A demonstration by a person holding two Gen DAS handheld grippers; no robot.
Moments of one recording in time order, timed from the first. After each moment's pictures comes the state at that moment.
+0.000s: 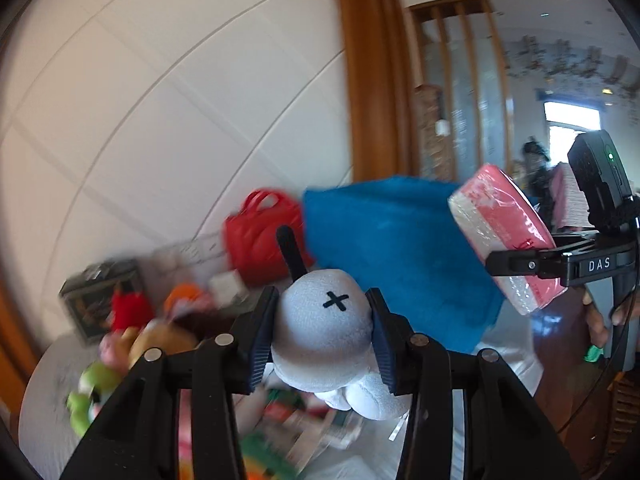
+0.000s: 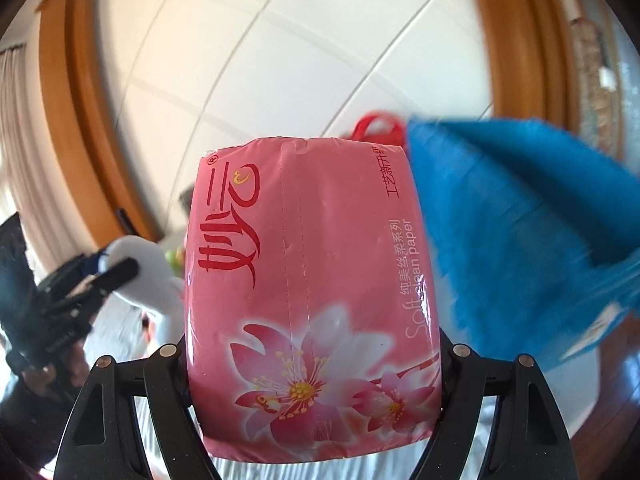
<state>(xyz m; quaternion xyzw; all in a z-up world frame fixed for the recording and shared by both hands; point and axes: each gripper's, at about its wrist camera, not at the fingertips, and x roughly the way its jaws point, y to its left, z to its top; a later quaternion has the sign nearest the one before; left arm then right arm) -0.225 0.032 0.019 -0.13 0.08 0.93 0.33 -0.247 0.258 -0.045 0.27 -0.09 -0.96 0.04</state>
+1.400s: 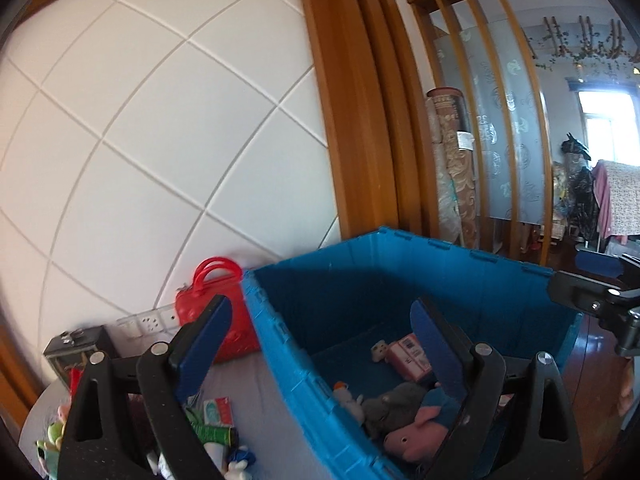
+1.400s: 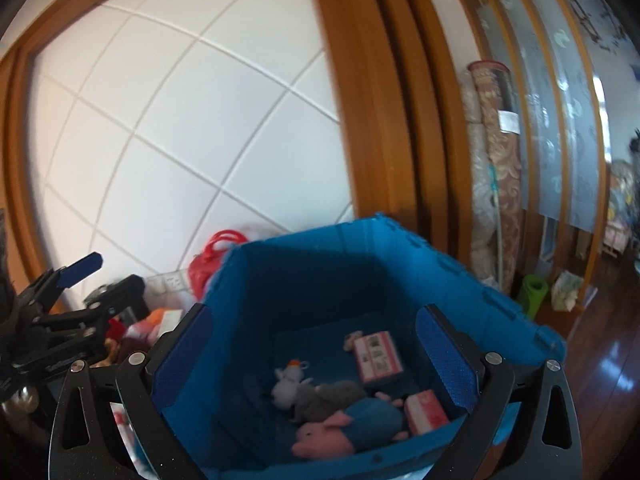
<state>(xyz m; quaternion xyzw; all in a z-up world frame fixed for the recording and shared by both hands) -0.270 0.354 0.092 -0.11 0.09 0.96 0.22 -0.239 0.557 0.025 0.15 -0.09 -0.98 -0.09</state>
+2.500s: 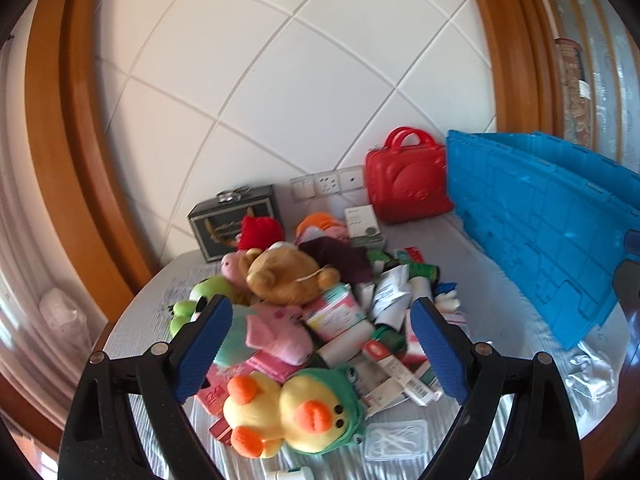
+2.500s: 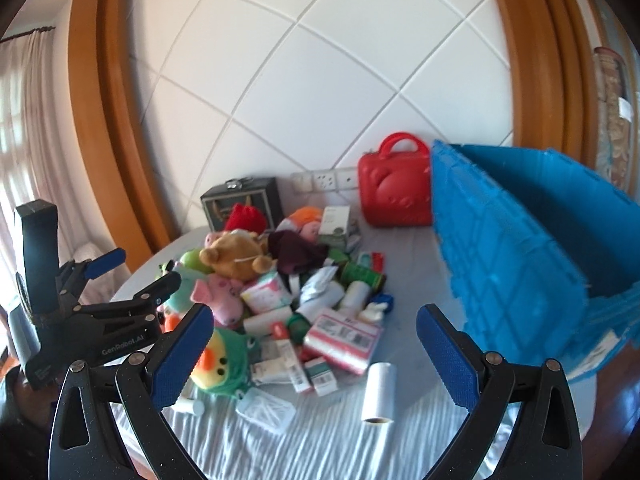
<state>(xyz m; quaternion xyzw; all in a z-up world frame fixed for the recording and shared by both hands) -0.216 0.012 -0.010 -0.25 0.09 0.96 0.01 -0.259 0.232 -0.047 0.27 -0.06 -0.96 0.08</state>
